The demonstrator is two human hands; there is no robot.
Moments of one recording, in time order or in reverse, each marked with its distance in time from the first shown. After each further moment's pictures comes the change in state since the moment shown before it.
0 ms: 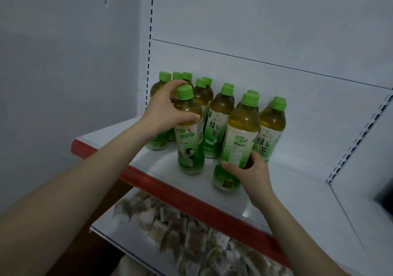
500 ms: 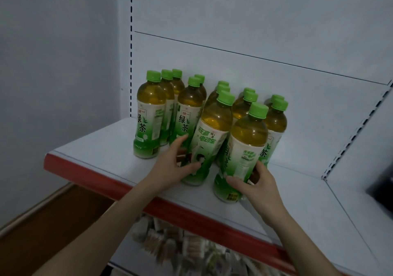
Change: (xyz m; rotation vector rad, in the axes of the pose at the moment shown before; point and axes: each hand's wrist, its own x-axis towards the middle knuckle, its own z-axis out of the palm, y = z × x) left_hand -0.029 -0.085 0.048 -0.054 -0.305 -0.119; right_hand -0.003 0.015 -0.003 -0.100 0.031 0.002
